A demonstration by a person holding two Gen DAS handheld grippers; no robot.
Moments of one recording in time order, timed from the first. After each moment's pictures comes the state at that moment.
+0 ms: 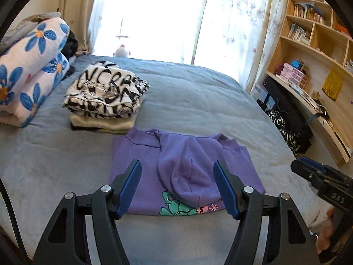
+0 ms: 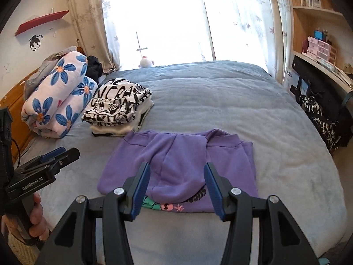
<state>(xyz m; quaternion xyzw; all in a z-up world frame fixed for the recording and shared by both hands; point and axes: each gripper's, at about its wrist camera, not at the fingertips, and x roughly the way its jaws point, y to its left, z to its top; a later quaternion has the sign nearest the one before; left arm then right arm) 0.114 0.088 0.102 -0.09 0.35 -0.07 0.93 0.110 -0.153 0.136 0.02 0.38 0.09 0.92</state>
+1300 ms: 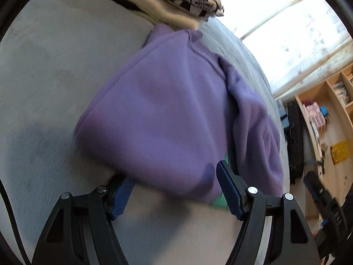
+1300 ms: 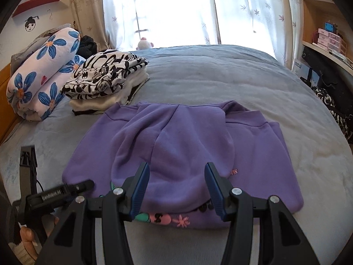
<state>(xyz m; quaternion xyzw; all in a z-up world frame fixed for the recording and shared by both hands) 0.173 0.161 -0.168 -0.34 0.46 -0.05 0.82 0.181 -0.116 -0.022 0.00 0.39 0.09 0.92</state>
